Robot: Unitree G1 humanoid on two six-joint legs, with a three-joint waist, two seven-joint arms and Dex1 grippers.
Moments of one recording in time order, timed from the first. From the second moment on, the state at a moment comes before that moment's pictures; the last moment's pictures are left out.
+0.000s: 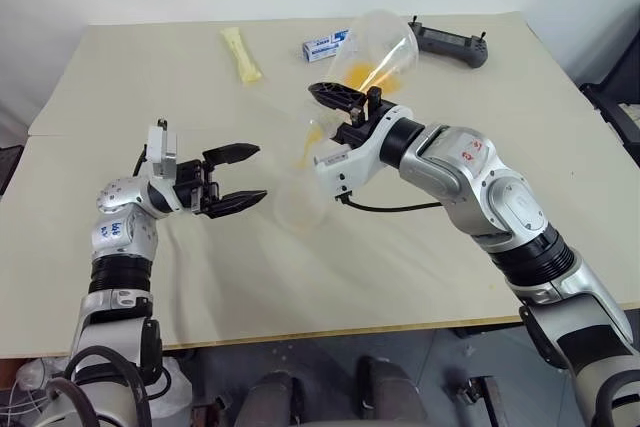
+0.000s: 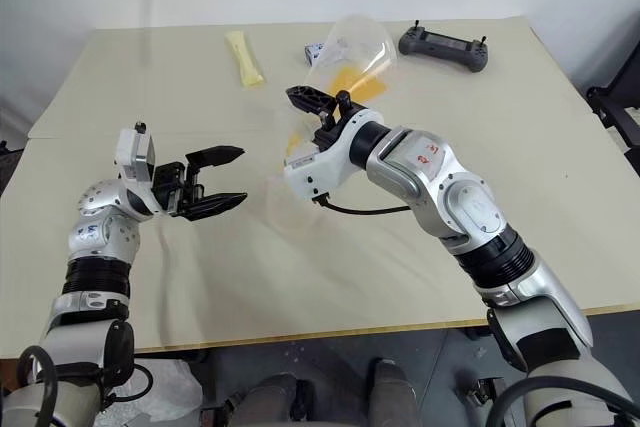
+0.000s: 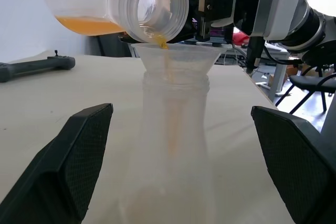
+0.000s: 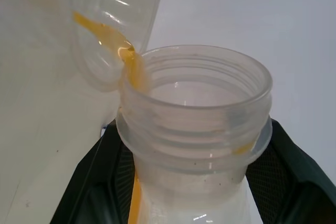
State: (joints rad) left arm -0.72 0.50 0.22 0.58 -0.51 0.01 -1.47; right arm -0.92 -0.57 0.45 -0.11 -0.83 -0.13 0.54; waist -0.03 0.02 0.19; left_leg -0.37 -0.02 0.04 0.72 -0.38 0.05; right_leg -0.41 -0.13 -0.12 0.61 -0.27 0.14
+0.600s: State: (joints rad) left arm -0.72 0.48 0.22 0.59 -0.51 0.01 -1.48; right arm -0.93 -0.57 0.45 -0.11 -0.84 -0.17 0.54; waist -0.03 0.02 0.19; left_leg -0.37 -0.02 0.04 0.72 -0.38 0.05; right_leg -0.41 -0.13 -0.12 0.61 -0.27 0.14
